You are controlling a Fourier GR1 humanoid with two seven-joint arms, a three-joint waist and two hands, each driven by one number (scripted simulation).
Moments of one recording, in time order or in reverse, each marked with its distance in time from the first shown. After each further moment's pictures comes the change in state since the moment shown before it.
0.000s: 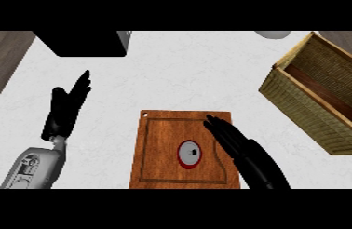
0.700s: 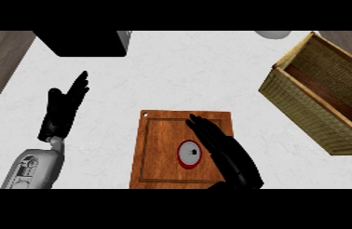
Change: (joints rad) left arm 0.012 -0.047 0.082 -0.008 -0.064 -0.071 -0.004; right arm -0.033 0.148 0.016 0.180 0.110 -0.028 -0.066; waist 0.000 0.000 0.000
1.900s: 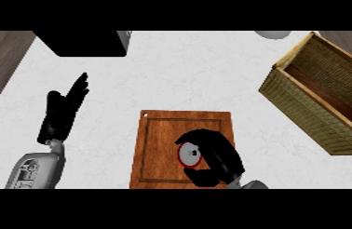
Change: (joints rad) left arm 0.023 -0.064 0.069 -0.041 -0.076 -0.065 0.016; right arm -0.073 0.068 -0.013 0.231 0.102 -0.052 -0.089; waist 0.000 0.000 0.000
